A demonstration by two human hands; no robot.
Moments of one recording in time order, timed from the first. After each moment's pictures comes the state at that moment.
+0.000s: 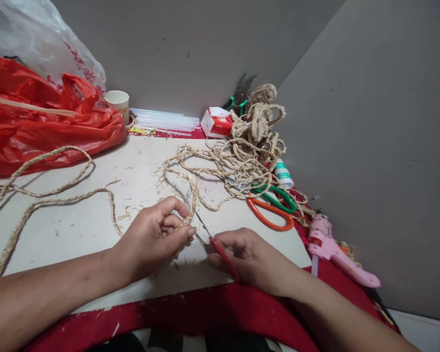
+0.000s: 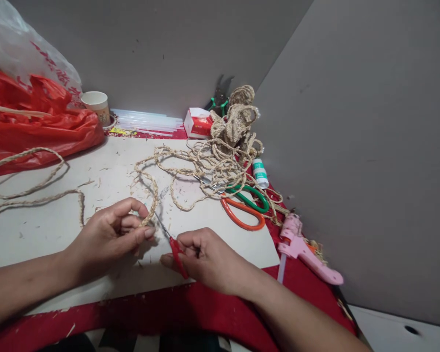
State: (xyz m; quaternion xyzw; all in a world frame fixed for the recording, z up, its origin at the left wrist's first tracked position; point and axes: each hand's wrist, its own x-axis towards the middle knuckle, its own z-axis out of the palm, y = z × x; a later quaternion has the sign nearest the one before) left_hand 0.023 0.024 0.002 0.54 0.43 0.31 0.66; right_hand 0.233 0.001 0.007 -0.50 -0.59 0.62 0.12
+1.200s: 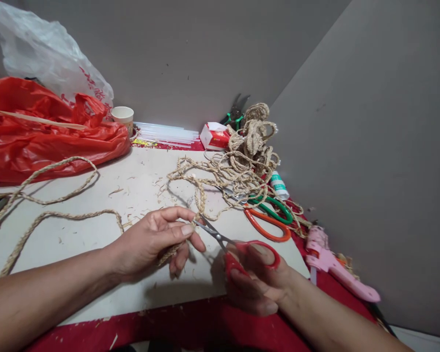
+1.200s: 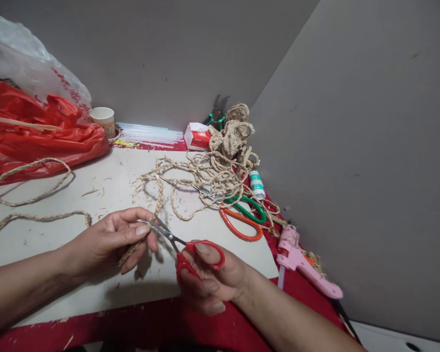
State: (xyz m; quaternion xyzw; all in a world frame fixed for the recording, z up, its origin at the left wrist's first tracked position) left_hand 0.021 0.033 0.009 0.37 0.26 0.31 0.84; right_hand 0.240 0.006 -0.030 0.00 -0.25 0.94 0.22
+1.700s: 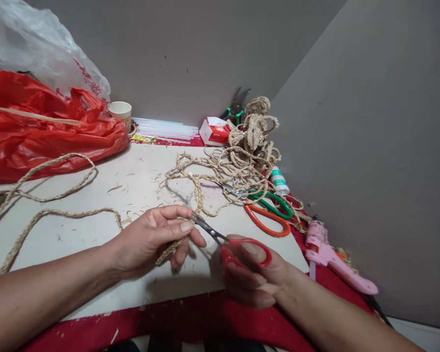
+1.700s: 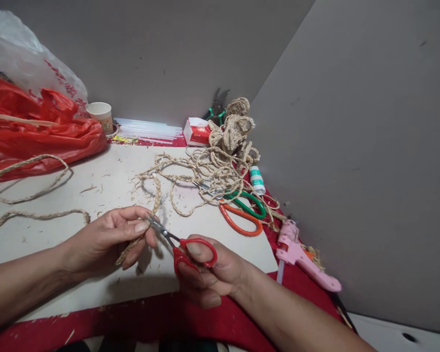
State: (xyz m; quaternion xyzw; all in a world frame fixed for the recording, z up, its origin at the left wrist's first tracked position) left_hand 0.024 0.032 0.014 0.31 0.27 0.32 0.86; right_hand 0.236 0.005 -0.025 -0.02 -0.27 0.93 0.24
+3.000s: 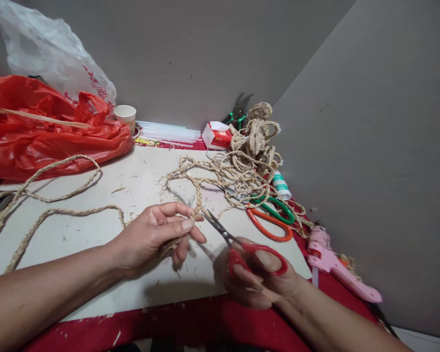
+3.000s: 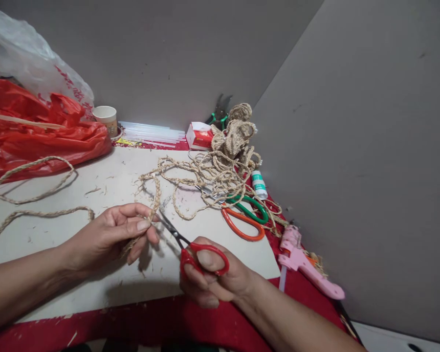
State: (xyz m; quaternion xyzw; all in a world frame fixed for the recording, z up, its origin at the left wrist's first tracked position) left_hand 0.018 0.035 0.012 0.35 0.28 0.34 0.83; right_hand 0.233 0.003 -0.020 -0.09 -0.33 0.89 0.31
